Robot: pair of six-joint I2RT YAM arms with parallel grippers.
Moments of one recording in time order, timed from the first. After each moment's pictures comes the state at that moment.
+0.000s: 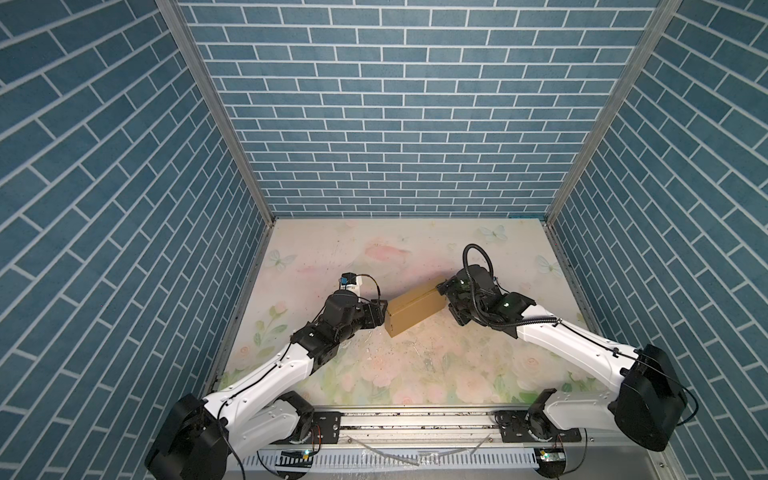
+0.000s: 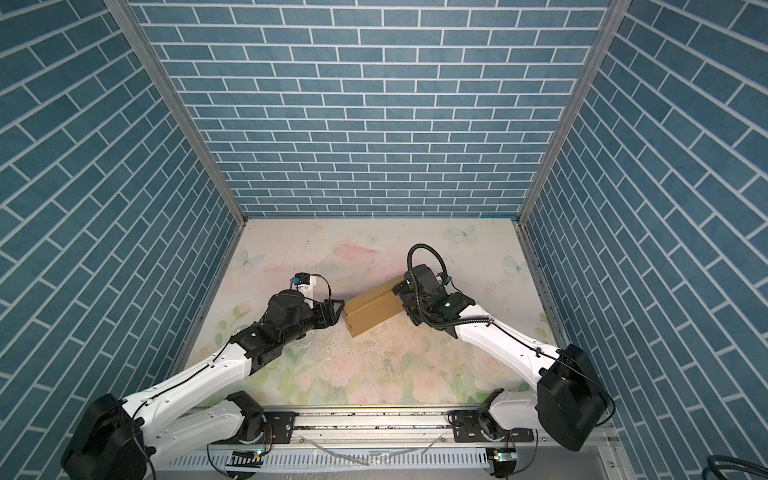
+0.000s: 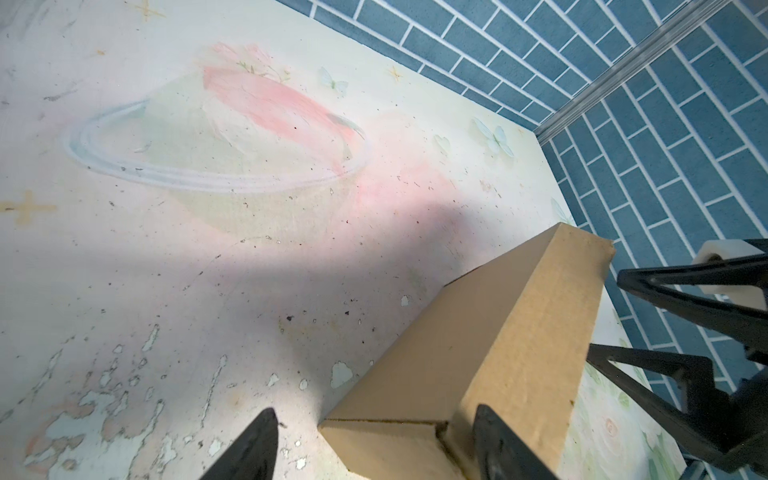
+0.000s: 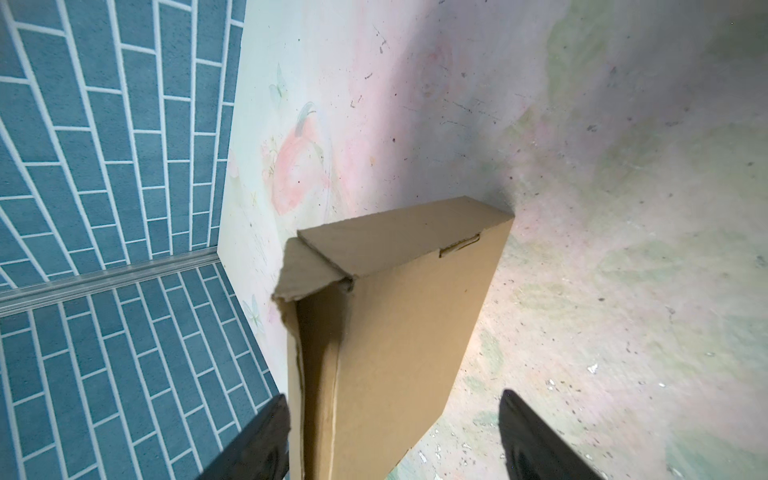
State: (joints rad) left arm -0.60 1.03 0.53 -0.05 0.00 -0.64; right arm 0.77 1.30 0.91 -0.39 0.07 1.50
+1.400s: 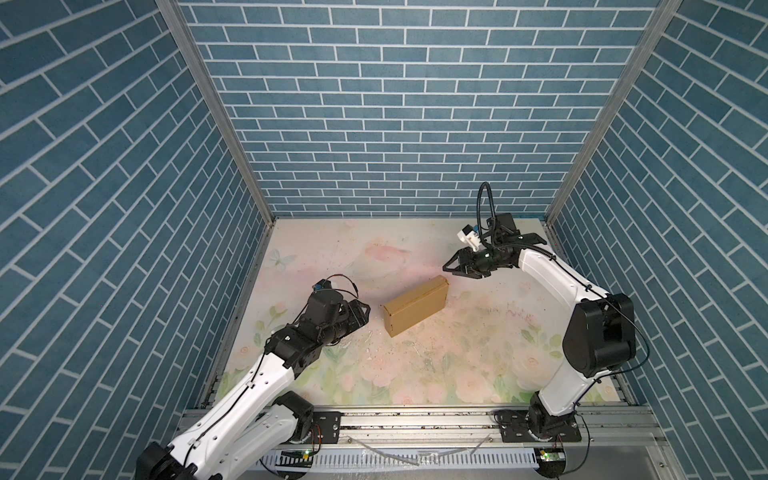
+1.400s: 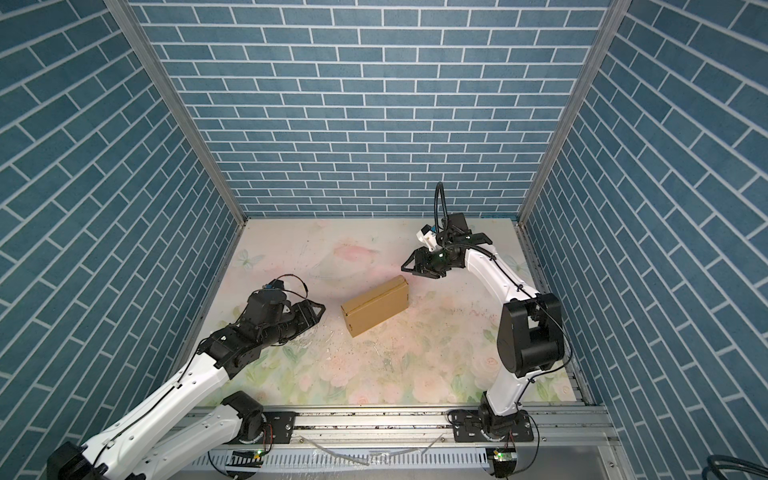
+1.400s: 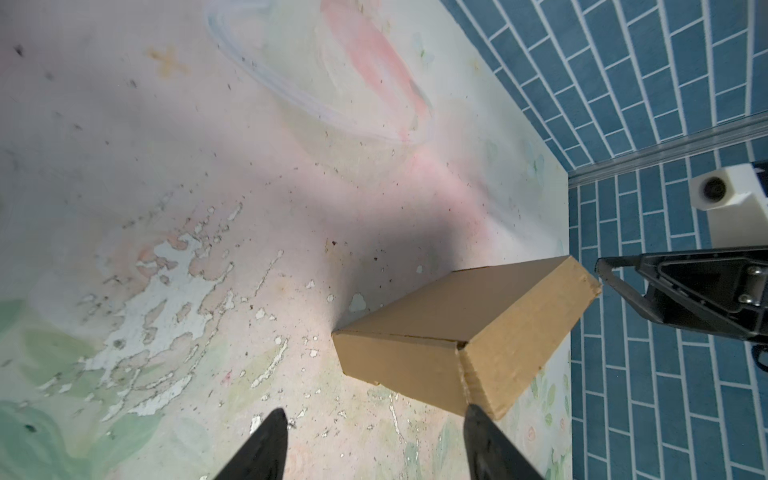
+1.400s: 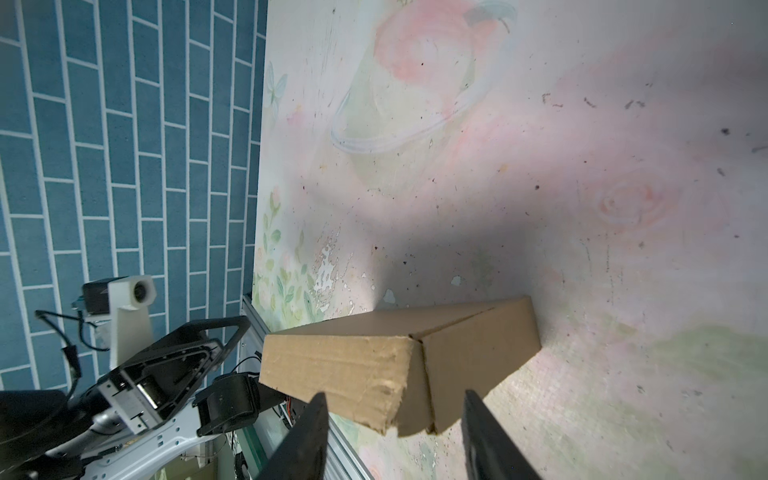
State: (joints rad) left arm -0.53 0.86 0.61 -0.46 0.07 -0.97; right arm 0.31 1.73 1.43 -0.79 -0.77 0.26
